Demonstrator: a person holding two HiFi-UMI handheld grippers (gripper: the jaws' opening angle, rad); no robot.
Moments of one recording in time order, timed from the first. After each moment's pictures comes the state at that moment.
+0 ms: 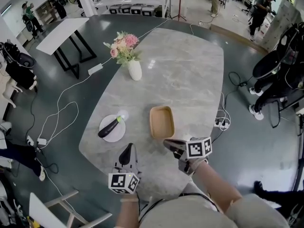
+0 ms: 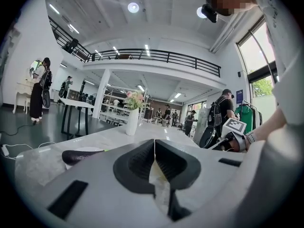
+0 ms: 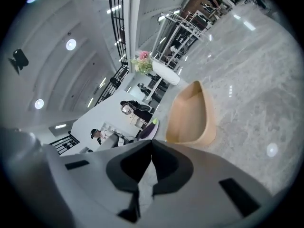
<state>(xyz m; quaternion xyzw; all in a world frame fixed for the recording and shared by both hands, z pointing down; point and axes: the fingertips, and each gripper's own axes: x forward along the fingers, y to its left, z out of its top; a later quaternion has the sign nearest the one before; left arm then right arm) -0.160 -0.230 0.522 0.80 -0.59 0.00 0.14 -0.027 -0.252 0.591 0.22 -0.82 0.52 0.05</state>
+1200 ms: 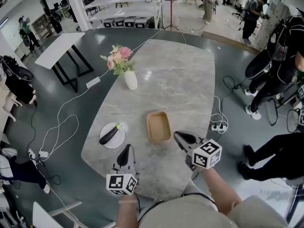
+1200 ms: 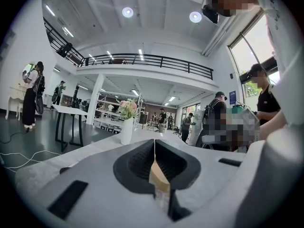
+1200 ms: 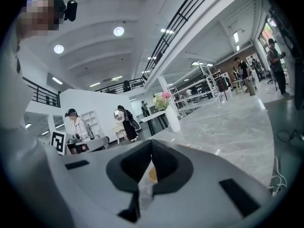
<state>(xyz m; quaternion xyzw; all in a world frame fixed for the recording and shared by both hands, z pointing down) -0.159 -0.235 0.487 0.82 -0.56 -0.01 0.11 0.029 -0.276 0.497 0.36 -0.91 0.22 0.04</state>
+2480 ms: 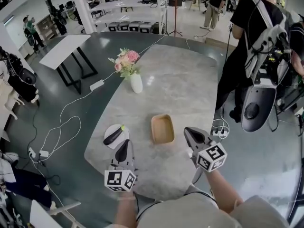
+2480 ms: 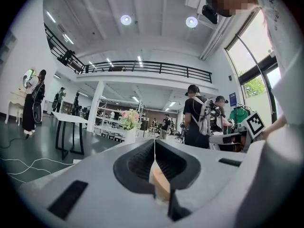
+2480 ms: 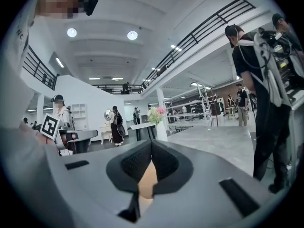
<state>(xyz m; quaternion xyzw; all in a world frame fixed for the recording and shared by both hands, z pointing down) -0.177 -0.247 0.453 0.82 -0.57 -0.03 0.07 0.054 -0.285 0.462 0.44 -0.89 0.10 0.03</state>
